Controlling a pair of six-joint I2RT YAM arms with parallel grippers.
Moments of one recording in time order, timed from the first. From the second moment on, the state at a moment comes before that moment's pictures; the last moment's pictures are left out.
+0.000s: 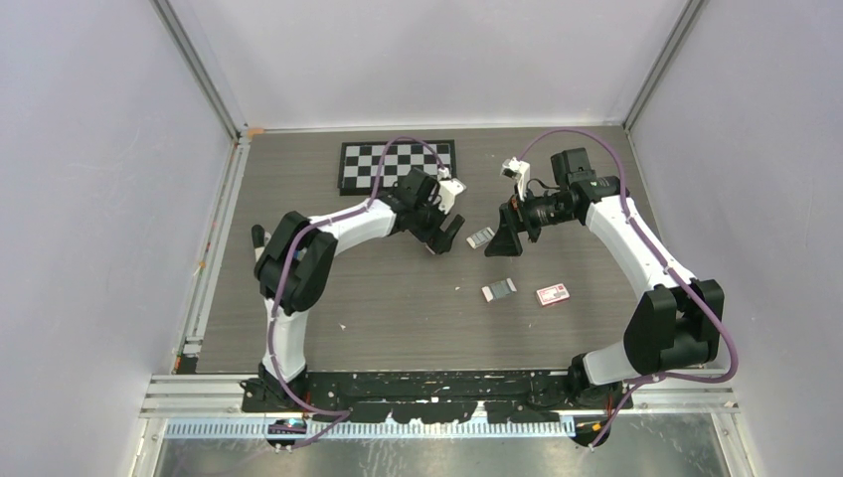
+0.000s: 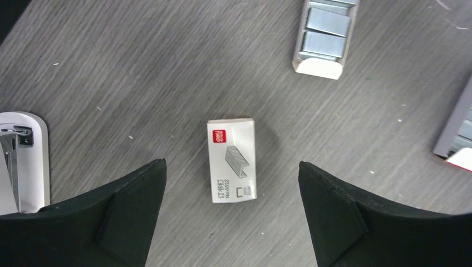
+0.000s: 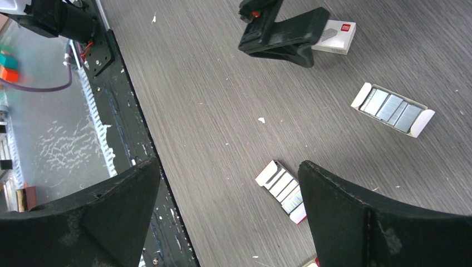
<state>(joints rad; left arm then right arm) -0.65 1.99 1.39 -0.27 0.23 0.11 0.17 1.45 1.21 -0.86 -0.93 -0.45</state>
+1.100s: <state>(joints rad) -0.73 1.87 1.18 -0.34 0.24 0.32 0.17 1.45 1.21 -0.86 -0.93 -0.46</state>
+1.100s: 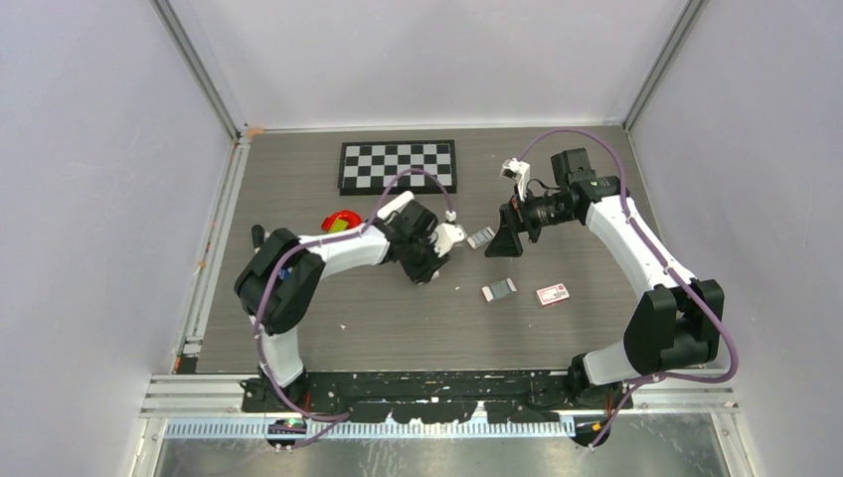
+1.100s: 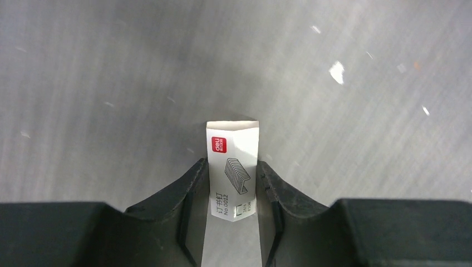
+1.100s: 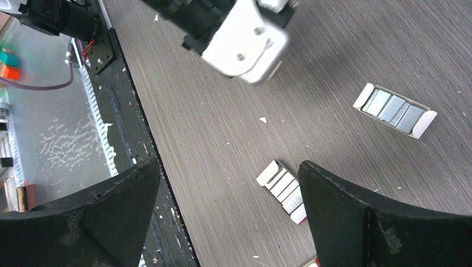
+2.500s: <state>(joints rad) -0.70 1.44 0.57 0.14 0.14 -0.68 0.17 1.45 1.21 -0.87 -0.93 -0.47</state>
